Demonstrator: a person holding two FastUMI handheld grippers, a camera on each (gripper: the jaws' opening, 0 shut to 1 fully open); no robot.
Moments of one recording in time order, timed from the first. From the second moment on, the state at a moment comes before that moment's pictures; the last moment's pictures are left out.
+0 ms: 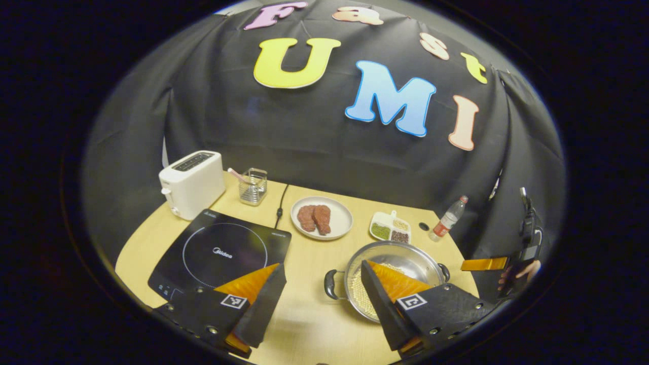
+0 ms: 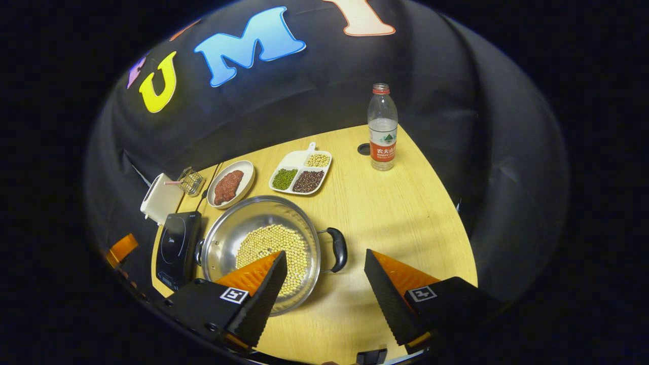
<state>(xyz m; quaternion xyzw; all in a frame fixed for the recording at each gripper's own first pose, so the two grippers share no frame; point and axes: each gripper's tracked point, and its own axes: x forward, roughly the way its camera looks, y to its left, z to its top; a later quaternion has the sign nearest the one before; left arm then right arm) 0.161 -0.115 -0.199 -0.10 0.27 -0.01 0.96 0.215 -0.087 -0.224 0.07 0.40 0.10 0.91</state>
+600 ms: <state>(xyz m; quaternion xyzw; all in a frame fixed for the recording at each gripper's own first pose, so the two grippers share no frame) 0.208 -0.160 -0.329 -0.16 0.38 -0.11 0.90 0.256 -0.072 -0.288 0.03 0.43 0.09 0.90</state>
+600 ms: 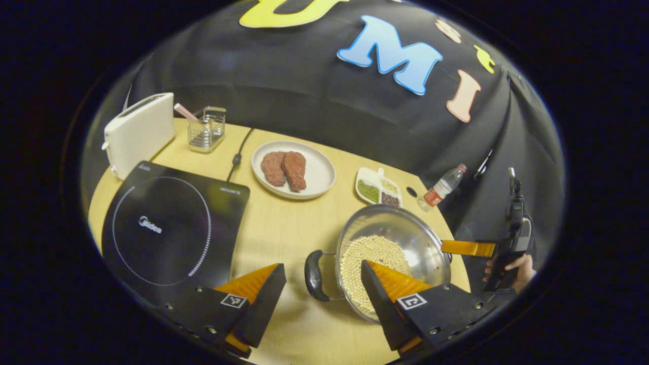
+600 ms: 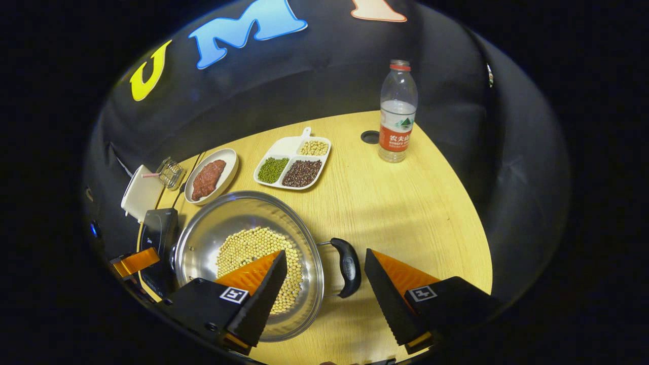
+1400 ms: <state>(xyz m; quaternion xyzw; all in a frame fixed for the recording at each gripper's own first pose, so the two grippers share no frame) 0.238 -0.188 -0.403 -0.19 0.42 -0.12 0.88 0.266 -0.076 -0.345 0.06 0.44 0.09 0.89</state>
